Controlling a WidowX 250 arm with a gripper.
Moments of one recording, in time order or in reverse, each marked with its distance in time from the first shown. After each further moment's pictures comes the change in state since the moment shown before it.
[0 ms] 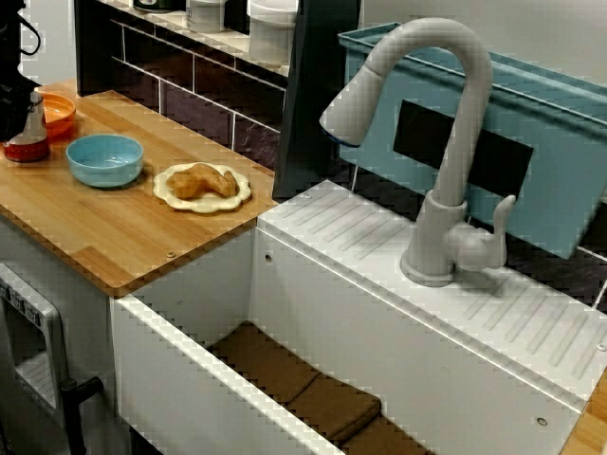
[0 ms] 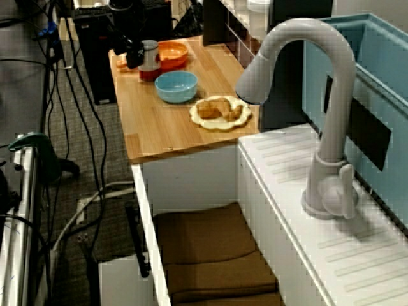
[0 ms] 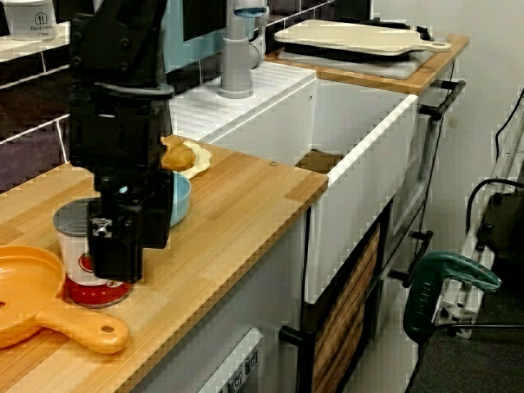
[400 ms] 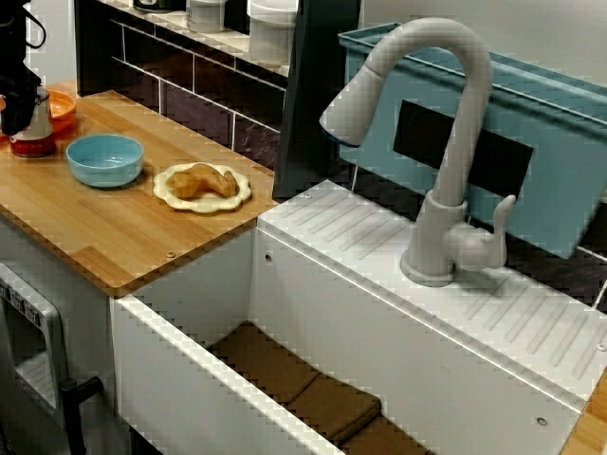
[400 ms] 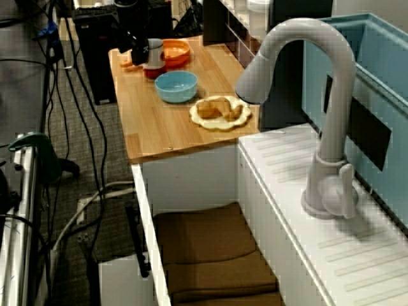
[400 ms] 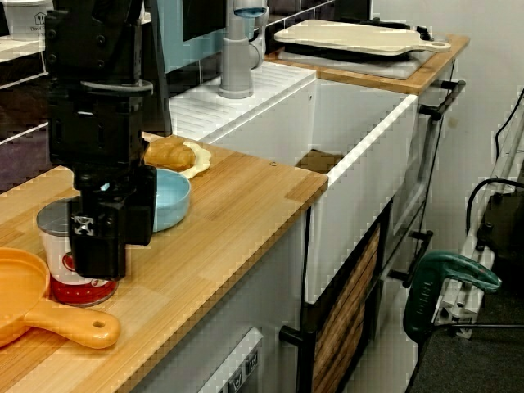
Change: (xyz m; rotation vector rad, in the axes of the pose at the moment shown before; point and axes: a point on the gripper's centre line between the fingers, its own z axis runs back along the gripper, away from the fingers) arm 0.009 0.001 0.001 -0.011 0.008 0.021
